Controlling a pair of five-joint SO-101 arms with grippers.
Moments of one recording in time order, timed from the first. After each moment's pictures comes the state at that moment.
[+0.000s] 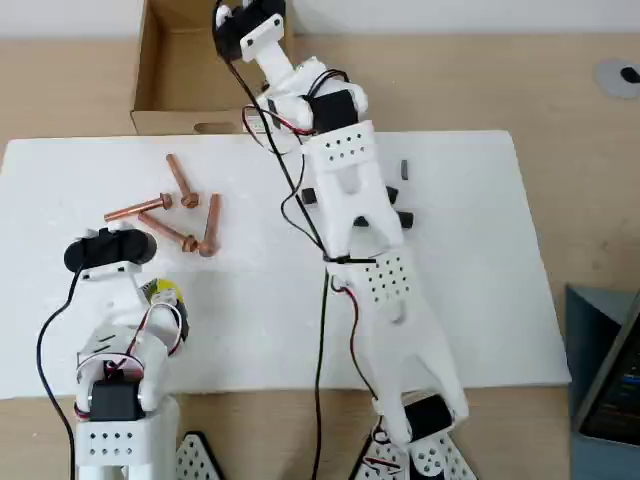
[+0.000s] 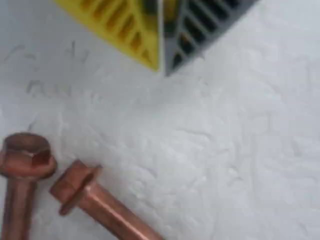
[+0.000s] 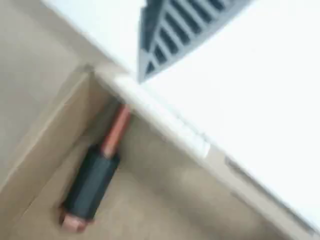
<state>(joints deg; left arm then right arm) -5.5 -104.1 95.8 57.0 0.7 -24.6 65.1 -92.8 81.4 9.3</state>
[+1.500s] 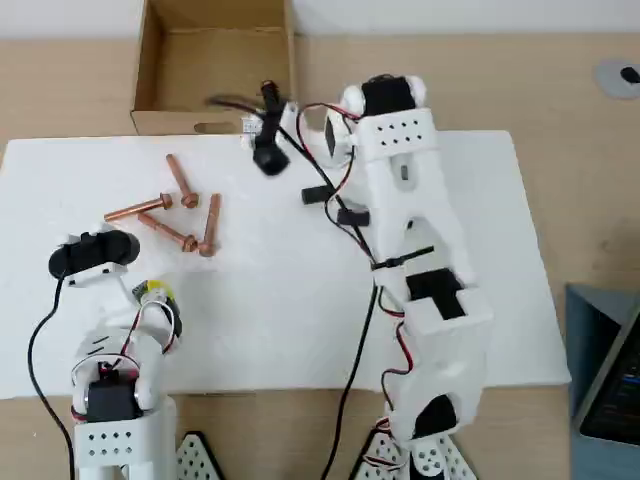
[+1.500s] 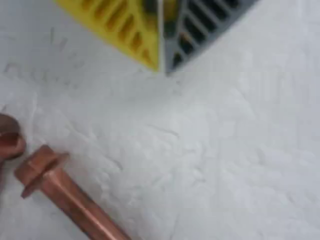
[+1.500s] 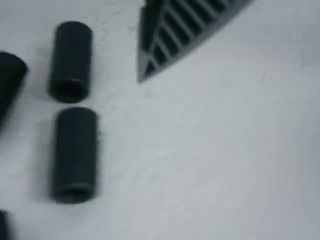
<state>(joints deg) -8.7 -104.1 95.8 57.0 4.3 -17.6 24.7 -29.8 101.2 57.0</state>
